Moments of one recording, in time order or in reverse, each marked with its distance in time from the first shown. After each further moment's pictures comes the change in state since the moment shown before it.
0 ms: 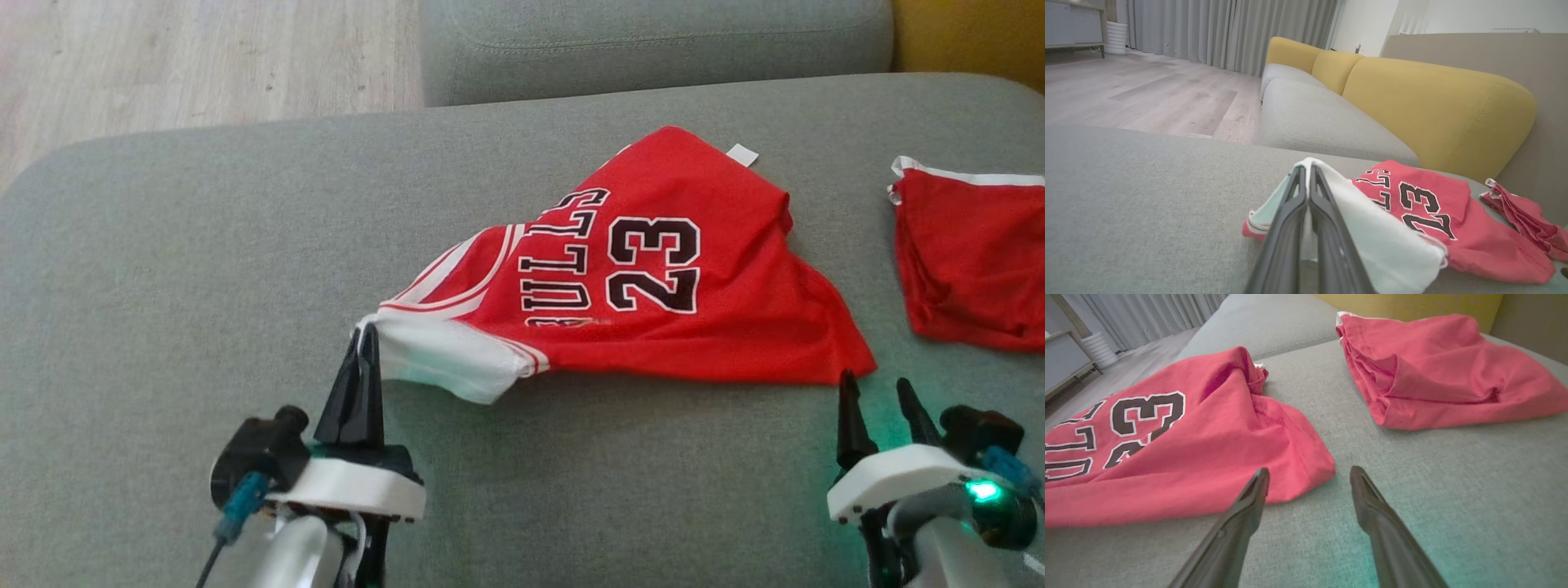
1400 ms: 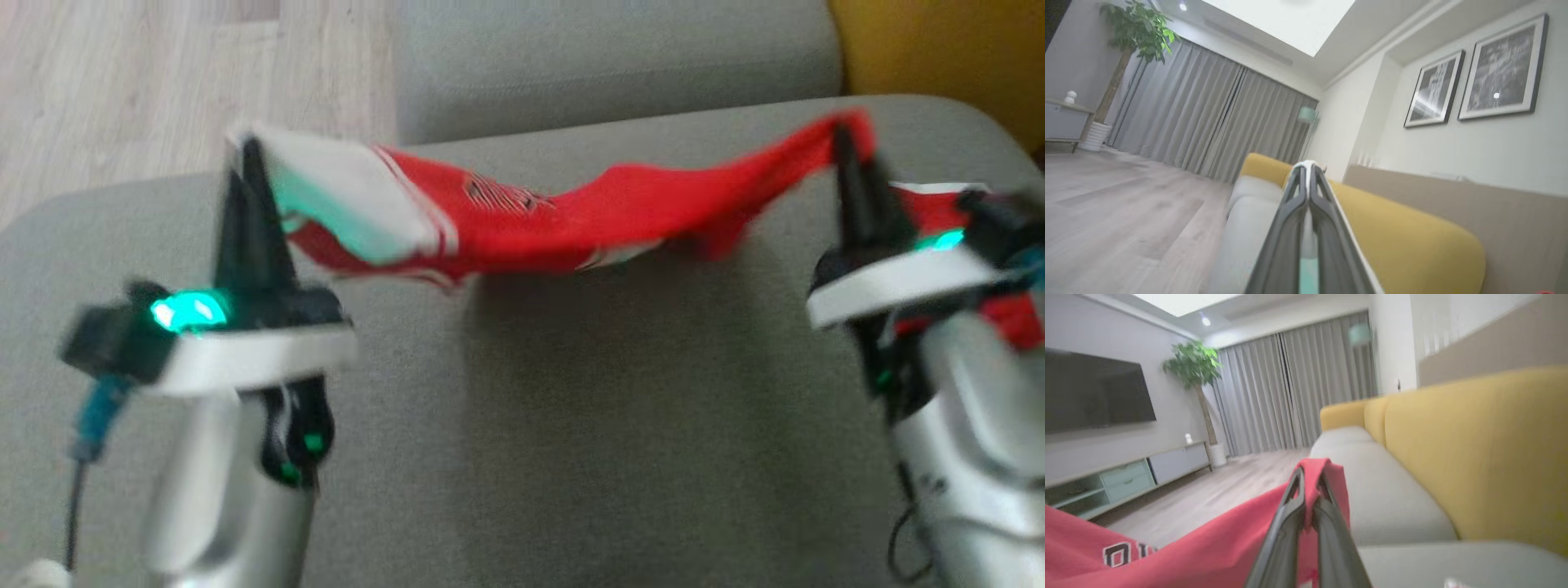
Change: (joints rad) left arm -0.183 -0.009 0.157 -0.254 -0.089 -0.025 -0.003; right arm -0.281 -0.134 0.318 -0.281 0.235 0.000 0.033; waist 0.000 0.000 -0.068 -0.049
